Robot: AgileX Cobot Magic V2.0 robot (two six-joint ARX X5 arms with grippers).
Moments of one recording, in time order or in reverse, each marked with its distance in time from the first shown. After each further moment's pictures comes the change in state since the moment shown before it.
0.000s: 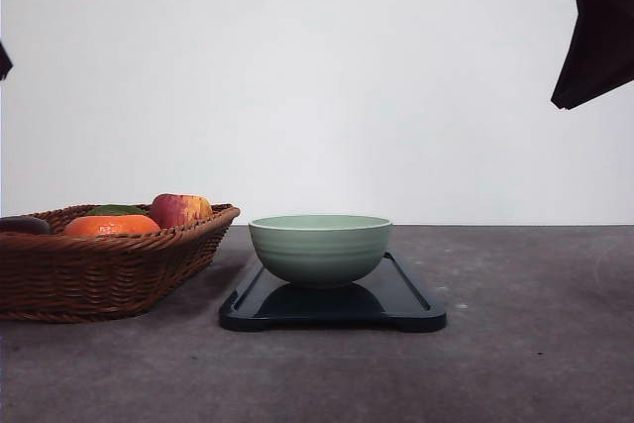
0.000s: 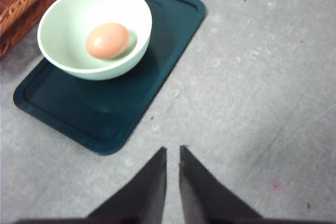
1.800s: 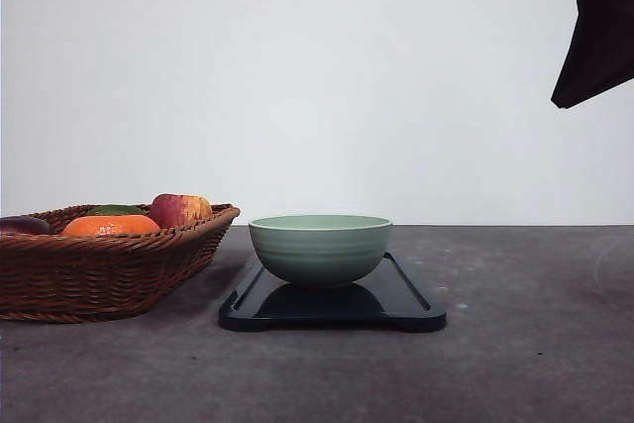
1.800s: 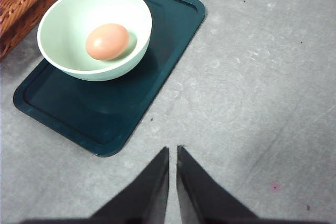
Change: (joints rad) left_arx 0.363 -0.707 -0.694 0.485 -0.016 0.106; right_arx 0.000 0.000 0.000 0.003 0.000 0.000
